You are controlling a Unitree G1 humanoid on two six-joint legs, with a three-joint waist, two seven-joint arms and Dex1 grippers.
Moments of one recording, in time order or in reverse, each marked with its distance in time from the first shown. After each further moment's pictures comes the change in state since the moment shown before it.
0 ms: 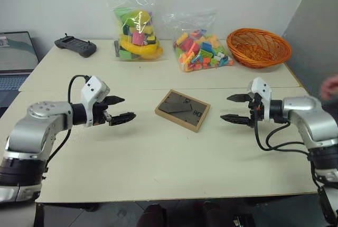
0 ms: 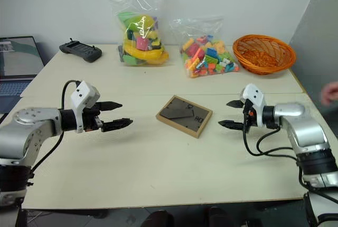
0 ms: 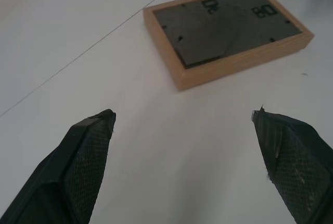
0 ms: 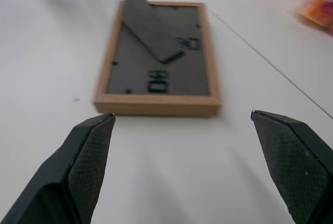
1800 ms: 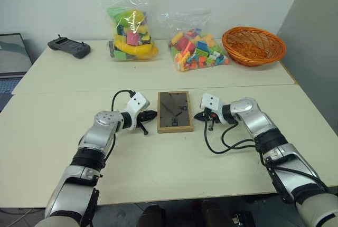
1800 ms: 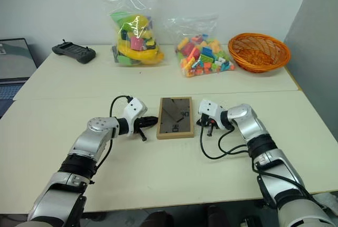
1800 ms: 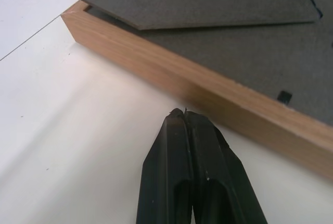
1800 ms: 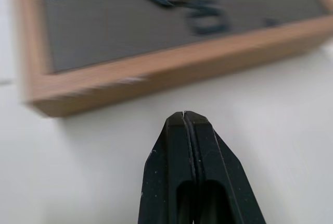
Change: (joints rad) left arm -0.122 -0.360 -0.163 0.454 0.319 -0.353 0.165; right arm -0.208 0.384 0.154 0.522 -0.439 -0.323 -0.221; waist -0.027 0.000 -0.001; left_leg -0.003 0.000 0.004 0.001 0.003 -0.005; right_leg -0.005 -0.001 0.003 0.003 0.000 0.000
